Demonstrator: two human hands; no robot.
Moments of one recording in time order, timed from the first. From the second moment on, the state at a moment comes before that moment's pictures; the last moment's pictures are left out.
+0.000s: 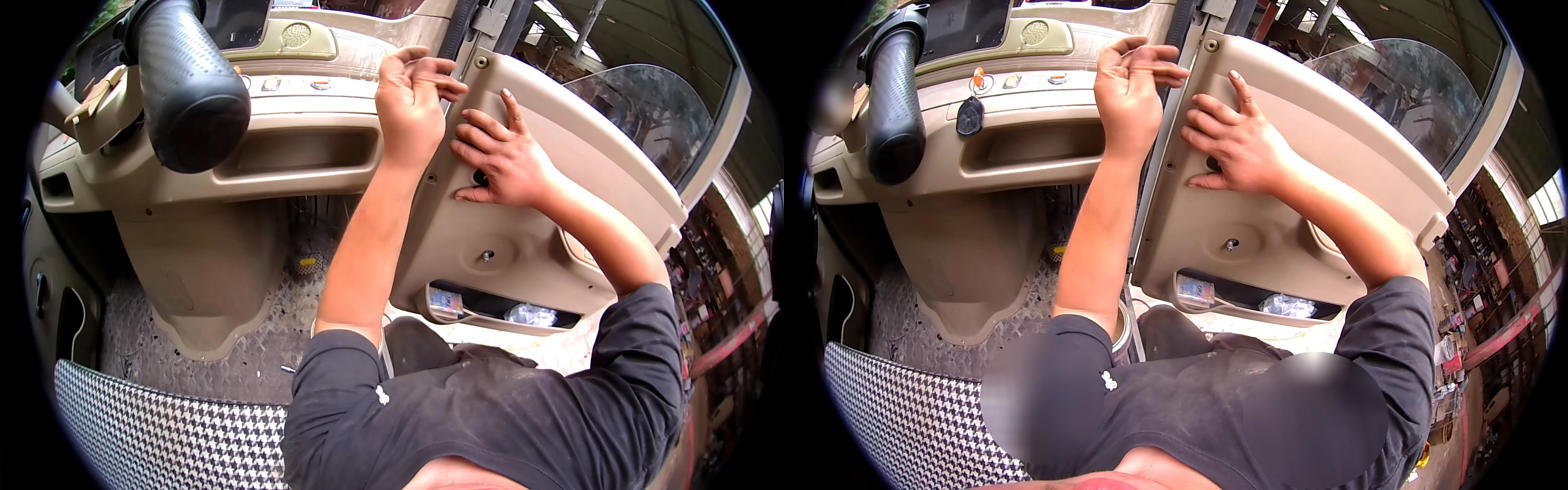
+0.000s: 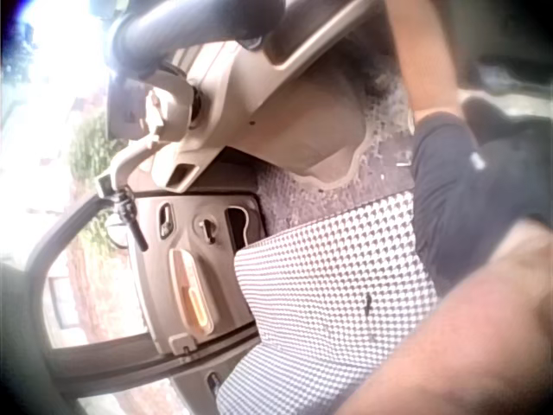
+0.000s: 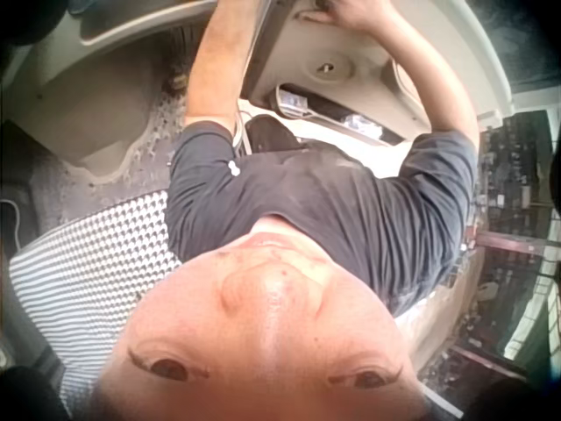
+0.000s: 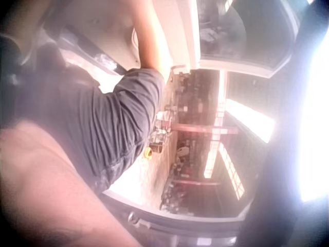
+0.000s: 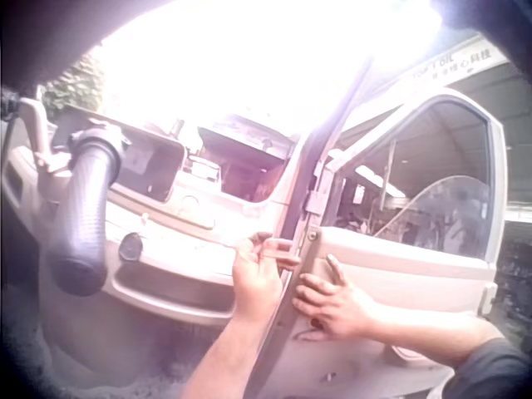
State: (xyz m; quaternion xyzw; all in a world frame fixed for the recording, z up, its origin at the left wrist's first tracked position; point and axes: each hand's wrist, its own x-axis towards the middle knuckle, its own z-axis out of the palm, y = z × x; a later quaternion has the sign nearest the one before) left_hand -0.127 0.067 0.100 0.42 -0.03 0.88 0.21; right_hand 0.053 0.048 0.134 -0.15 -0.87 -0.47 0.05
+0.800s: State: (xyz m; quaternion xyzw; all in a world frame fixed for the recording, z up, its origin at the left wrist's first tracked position) left_hand -0.126 0.102 0.137 0.61 0.26 0.70 -0.25; right_hand 0.055 0.051 0.133 -0.16 -0.86 -0.48 0.04
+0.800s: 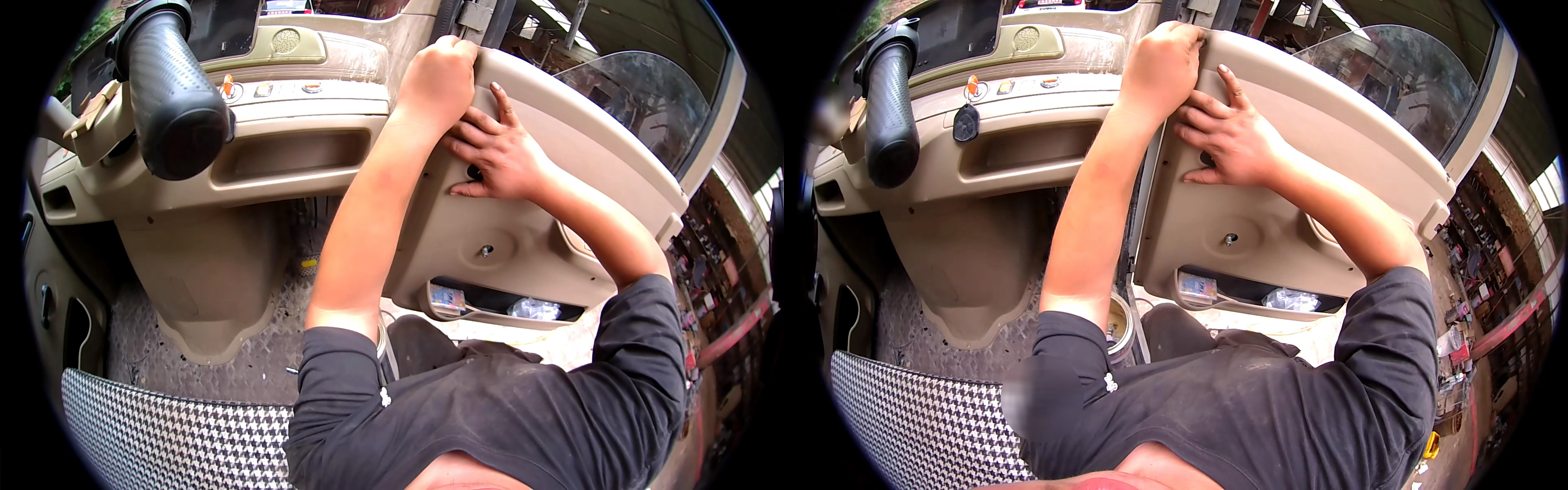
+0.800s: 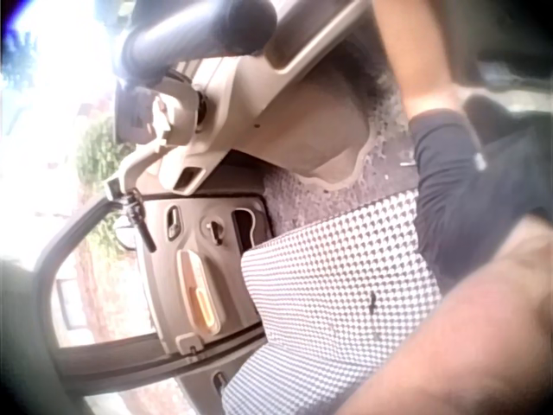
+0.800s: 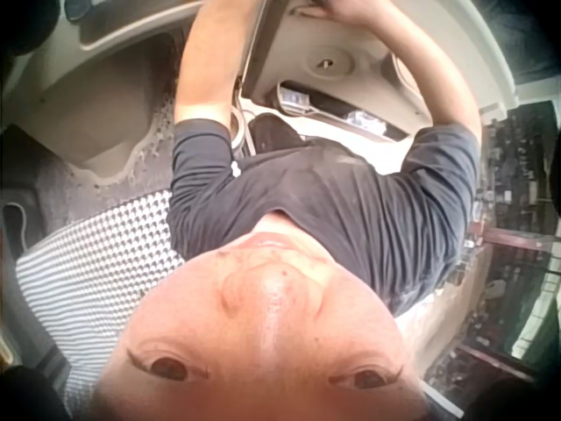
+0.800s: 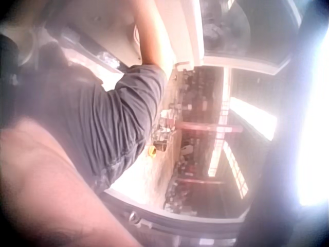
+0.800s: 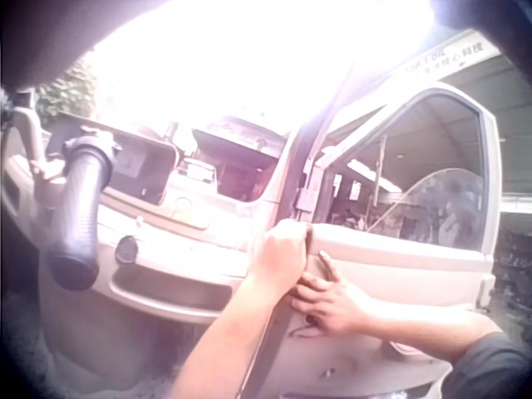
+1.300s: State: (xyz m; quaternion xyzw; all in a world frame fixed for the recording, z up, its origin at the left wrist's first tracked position) left_hand -0.120 0.093 0.137 0.62 0.31 0.67 -0.27; right_hand 0.053 0.049 0.133 -0.15 -0.86 -0.48 0.05
